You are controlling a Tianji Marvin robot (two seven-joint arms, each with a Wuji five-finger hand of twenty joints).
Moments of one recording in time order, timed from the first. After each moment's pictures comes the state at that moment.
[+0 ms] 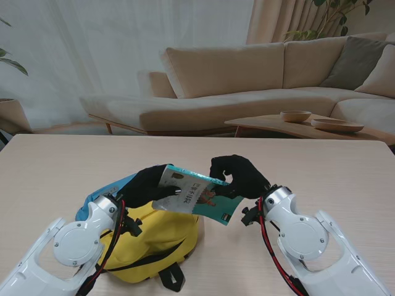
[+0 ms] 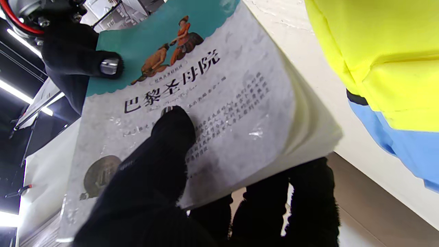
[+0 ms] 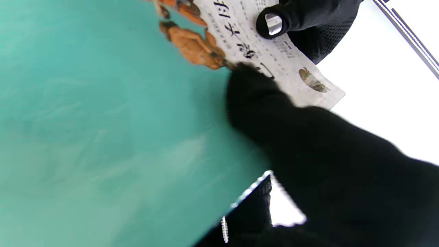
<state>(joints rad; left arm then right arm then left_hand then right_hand) 1.65 -1.08 -1.26 -1.88 0.24 -0.12 -0.19 -1.63 -1.10 1.25 -1.89 -0.31 -0.13 0.10 1.12 -0.35 0.32 -0.07 0.51 0.10 0.78 1.08 0.84 0.23 0.73 1.01 0.72 0.45 1.10 0.94 0.34 0.54 1.31 0.95 0.65 -0.99 1.24 -0.26 0.80 -0.13 1.61 0.89 0.80 0.07 0.85 0.52 0.63 0.12 0.83 0.46 0.19 0.40 1.12 0.36</state>
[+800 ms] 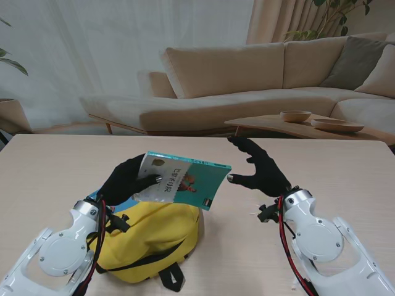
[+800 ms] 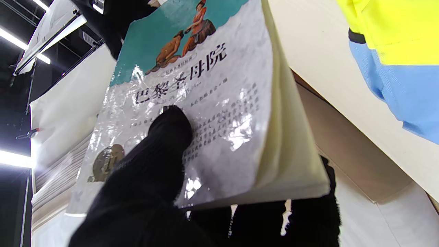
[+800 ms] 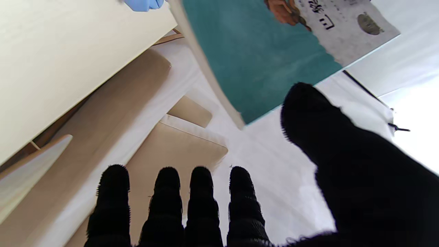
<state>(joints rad) 1.74 -1.12 -1.37 -1.90 0.20 -0.19 -0.04 -1.70 -1.12 1.36 -1.87 -0.24 -0.11 0.03 1.10 -0.35 0.32 -0.07 0.51 0.10 0.78 1.13 0.84 0.25 0.85 1.04 0.76 0.44 1.16 0.95 0.36 0.55 1.33 1.00 0.42 -0.77 1.06 -0.11 0.12 -0.02 0.46 0.38 0.21 0.04 0.44 0.24 0.24 0.01 0.26 0.22 0.01 0.21 0.84 0.18</state>
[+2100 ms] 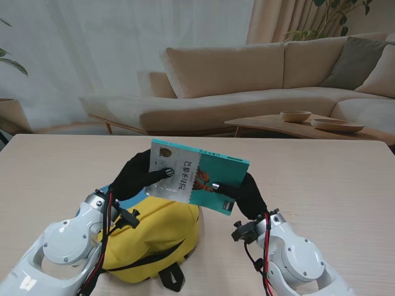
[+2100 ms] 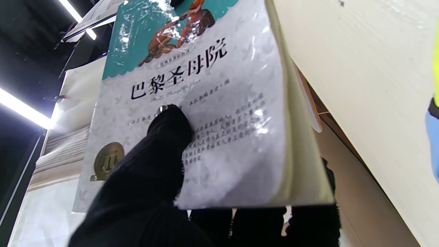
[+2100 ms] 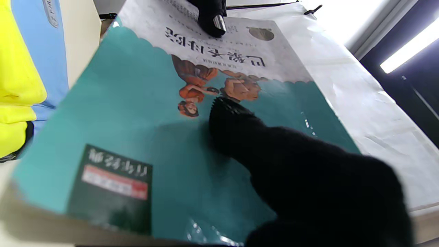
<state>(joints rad) 1.67 -1.12 -1.31 -1.88 -0.10 -0.15 -0.14 -1.75 -1.18 1.21 -1.83 0.46 -0.21 0.03 1.10 -0.35 0.32 -0.09 0.51 0.11 0.80 1.14 0.84 0.26 0.82 1.05 0.72 0.45 1.05 0.93 0.30 0.55 1.31 0.98 0.77 -0.76 1.21 -0.23 0.86 0.00 0.77 0.31 1.04 0.11 0.56 0.33 0.96 0.19 0.61 0.34 0.63 0.34 1.28 0.33</state>
